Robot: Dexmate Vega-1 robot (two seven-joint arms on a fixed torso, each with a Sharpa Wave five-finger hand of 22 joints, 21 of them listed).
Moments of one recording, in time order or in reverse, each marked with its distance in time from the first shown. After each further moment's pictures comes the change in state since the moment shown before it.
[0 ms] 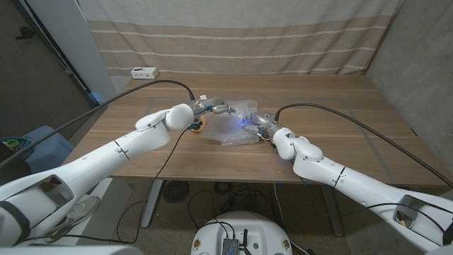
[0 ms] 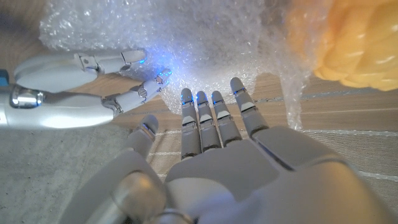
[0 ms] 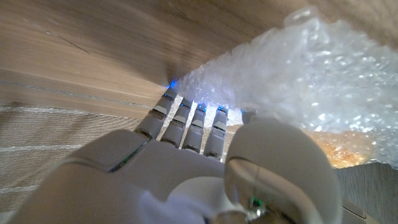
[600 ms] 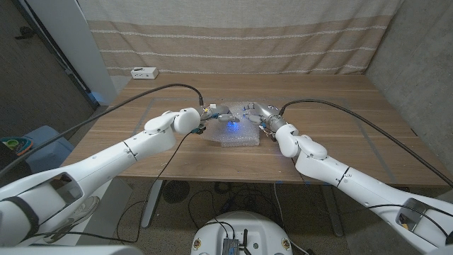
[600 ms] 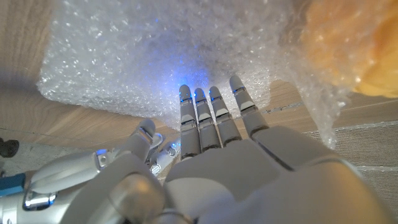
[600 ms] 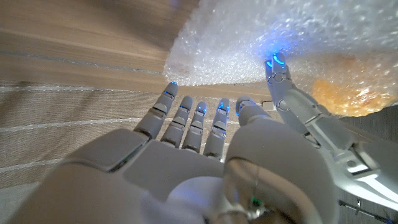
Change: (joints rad) left arm -0.017 -0.033 0.050 0.033 0.148 -0.029 -0.076; left_hand -0.019 -0.013 -0.007 0.014 -0.004 0.034 0.003 0.007 0.000 0.028 -0.004 0.008 -0.004 0.042 -0.010 0.009 -0.003 0.020 0.000 0.005 0.000; right arm -0.029 0.014 0.072 -0.016 0.036 0.048 -0.132; right_hand -0.043 0.037 0.023 0.066 0.000 -0.027 -0.027 -0.009 0.005 -0.055 -0.010 -0.007 0.000 -0.091 0.002 -0.019 0.026 -0.027 -0.027 -0.008 0.002
